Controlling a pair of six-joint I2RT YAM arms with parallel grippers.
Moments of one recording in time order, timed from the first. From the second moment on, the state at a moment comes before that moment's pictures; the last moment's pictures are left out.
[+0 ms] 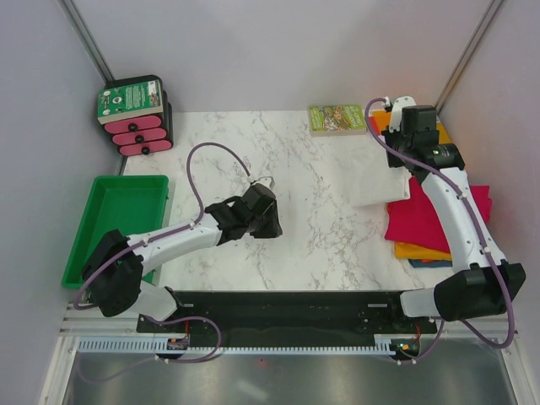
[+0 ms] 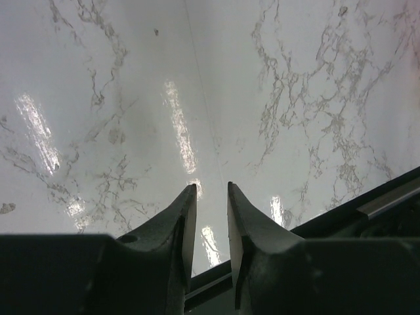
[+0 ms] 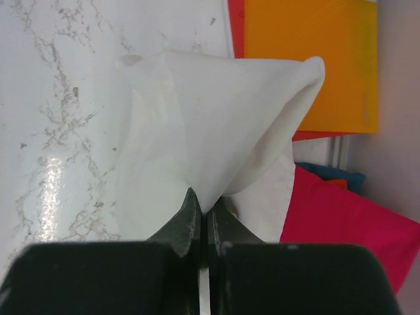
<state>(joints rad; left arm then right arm) -0.85 1.45 0.96 -0.37 -0.08 -0.74 0.13 1.39 1.44 -0.75 0.13 -0.12</state>
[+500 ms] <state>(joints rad) -0.88 1.43 0.88 -0.34 -0.08 -0.80 0.06 1.42 1.62 -0.80 0.16 -0.30</state>
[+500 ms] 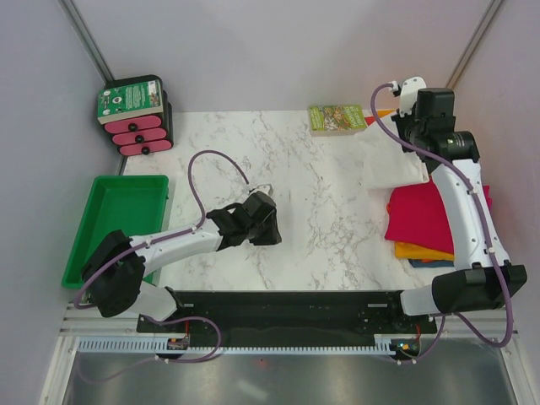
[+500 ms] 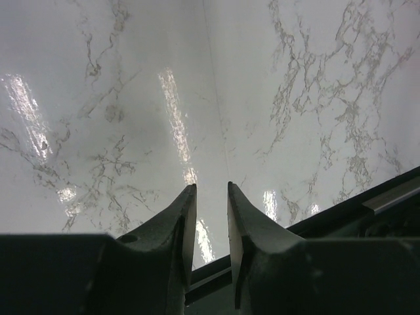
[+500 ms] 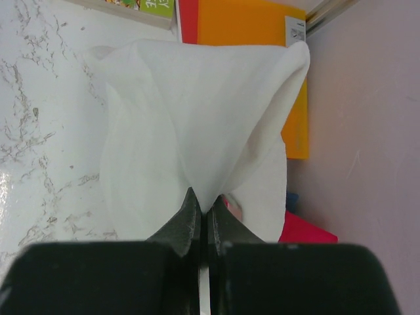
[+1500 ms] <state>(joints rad) -0.96 1.48 0.85 -0.30 -0.04 -0.84 -0.44 1.17 1.10 -0.73 -0.01 -0.40</state>
